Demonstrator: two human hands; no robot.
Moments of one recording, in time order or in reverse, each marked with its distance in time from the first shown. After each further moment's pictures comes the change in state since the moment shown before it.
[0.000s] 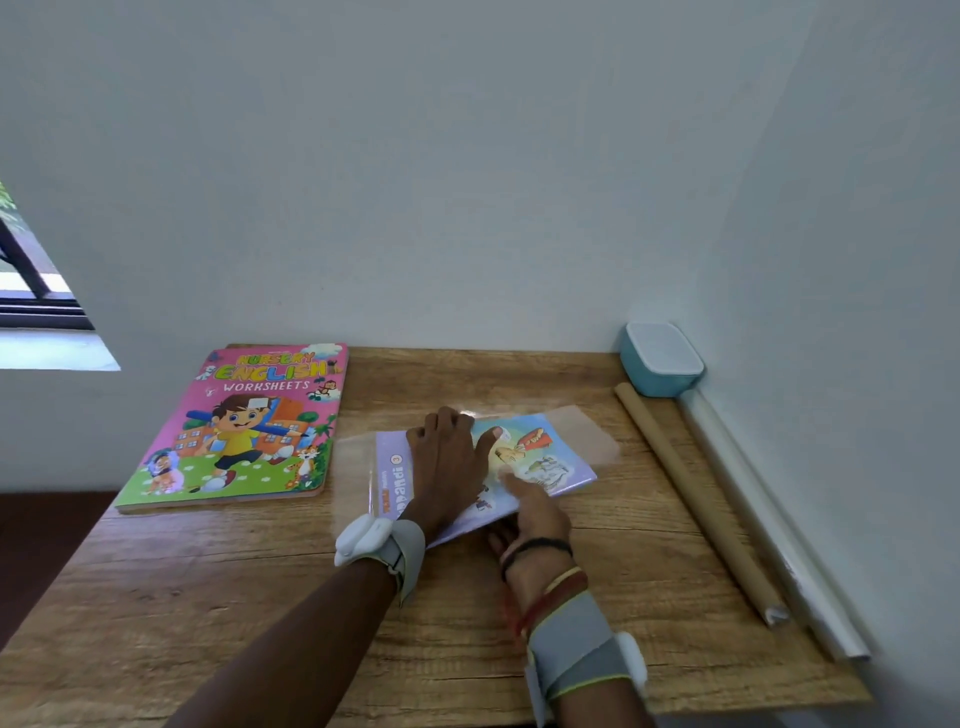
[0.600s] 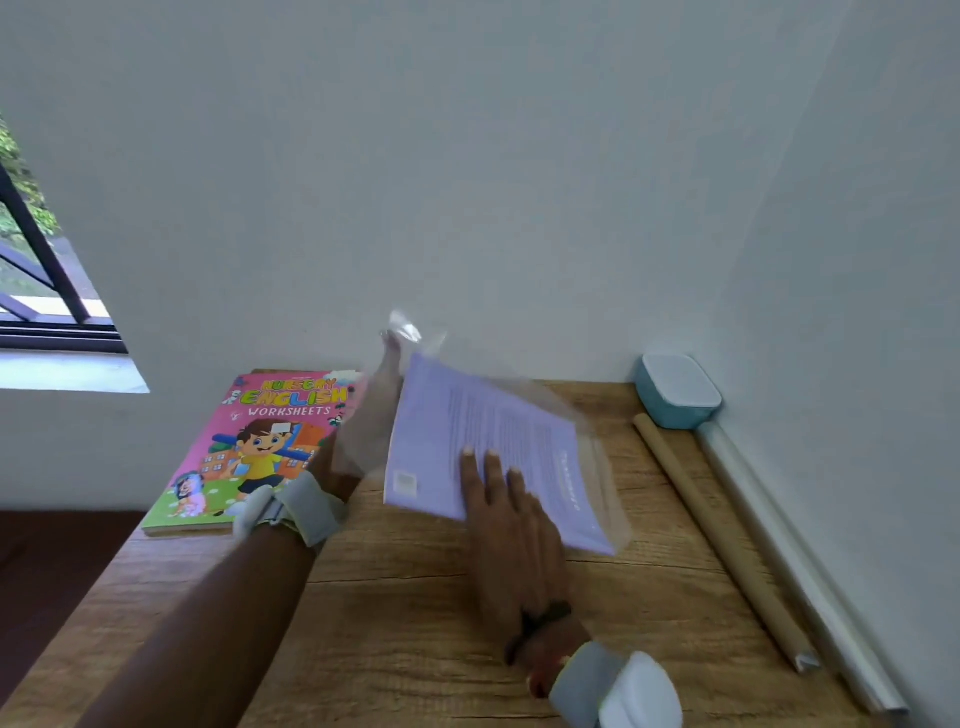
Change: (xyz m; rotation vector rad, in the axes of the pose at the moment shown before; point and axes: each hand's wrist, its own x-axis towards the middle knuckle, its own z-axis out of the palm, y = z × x) left_hand 0.029 -0.040 -0.156 -1.792 -0.721 -0.334; right_hand -0.039 0.014 0.006 -1.470 0.103 -1.672
